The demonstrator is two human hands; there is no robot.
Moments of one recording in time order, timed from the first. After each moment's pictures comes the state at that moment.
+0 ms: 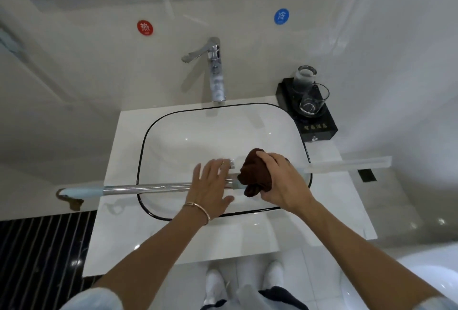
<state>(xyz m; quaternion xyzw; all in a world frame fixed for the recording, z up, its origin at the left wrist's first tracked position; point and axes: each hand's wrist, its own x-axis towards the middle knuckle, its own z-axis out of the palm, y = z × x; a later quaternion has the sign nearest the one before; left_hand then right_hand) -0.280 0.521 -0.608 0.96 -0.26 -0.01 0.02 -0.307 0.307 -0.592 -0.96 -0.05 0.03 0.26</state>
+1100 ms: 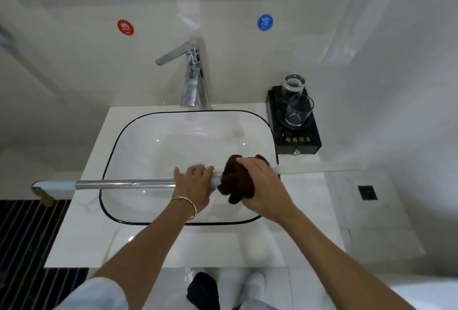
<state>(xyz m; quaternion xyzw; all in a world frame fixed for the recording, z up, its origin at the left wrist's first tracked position) -0.260 0.445 -0.615 0.98 -0.14 -0.10 -0.04 -0.292 0.245 -0.596 -0.93 -0.15 -0.02 0.35</state>
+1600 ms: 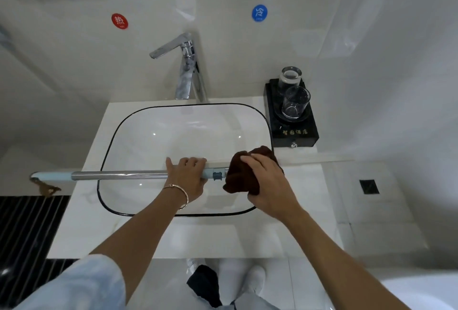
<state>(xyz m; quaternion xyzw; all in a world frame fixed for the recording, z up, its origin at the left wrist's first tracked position) -0.256 0.449 -0.615 0.98 -0.13 -0.11 -0.04 -0.305 0.219 -0.612 -0.93 -0.14 -0.05 0.33</state>
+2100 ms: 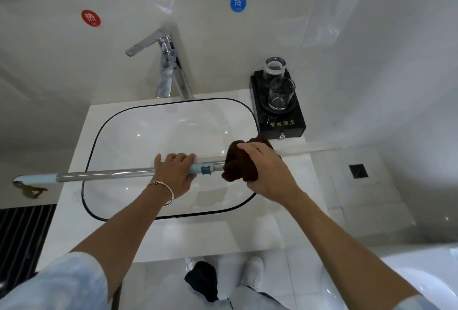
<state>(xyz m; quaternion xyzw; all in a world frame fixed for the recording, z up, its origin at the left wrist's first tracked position) -0.243 0.454 -0.616 0.98 -0.15 -0.12 -0.01 -0.292 0.199 -0.610 -0.93 -0.14 -0.06 0.33</state>
